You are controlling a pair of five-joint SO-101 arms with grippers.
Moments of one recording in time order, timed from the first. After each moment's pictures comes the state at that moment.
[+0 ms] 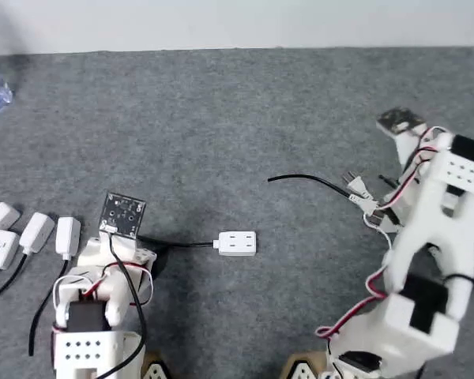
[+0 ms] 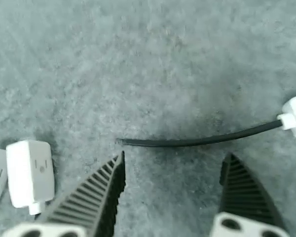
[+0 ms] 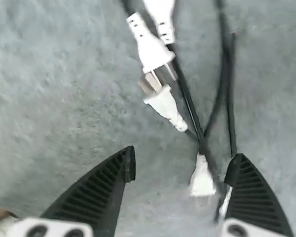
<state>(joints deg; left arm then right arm) -6.9 -80.0 83.8 59.5 -11.8 23.0 6.7 0.9 85.5 53.9</state>
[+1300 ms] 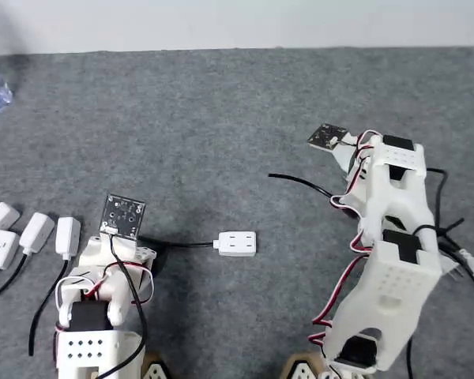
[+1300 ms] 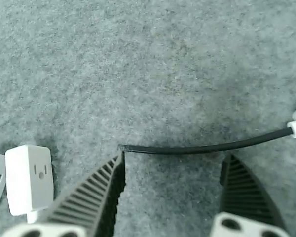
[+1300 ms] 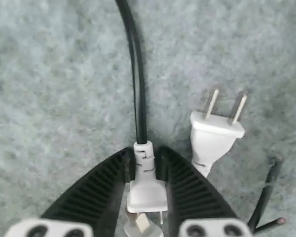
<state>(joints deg) -7.4 -80.0 87.3 54.0 -11.7 12.0 30.4 -4.0 68.8 62.7</state>
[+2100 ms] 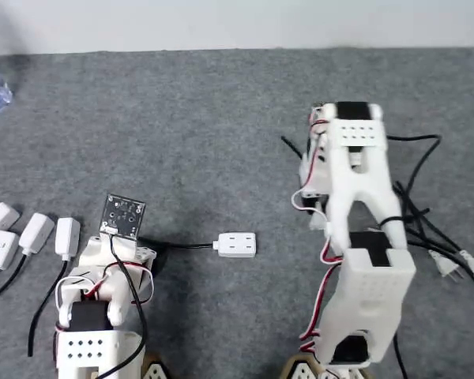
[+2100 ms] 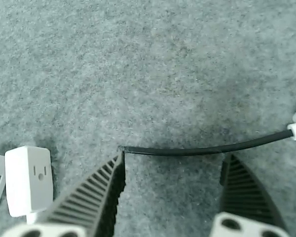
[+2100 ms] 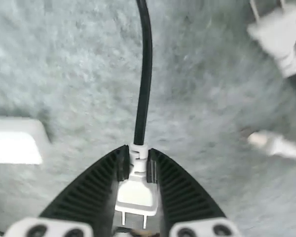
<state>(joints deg) -7.4 -80.0 87.3 54.0 -11.7 -4.0 26.2 -18.5 100.2 -3.8</state>
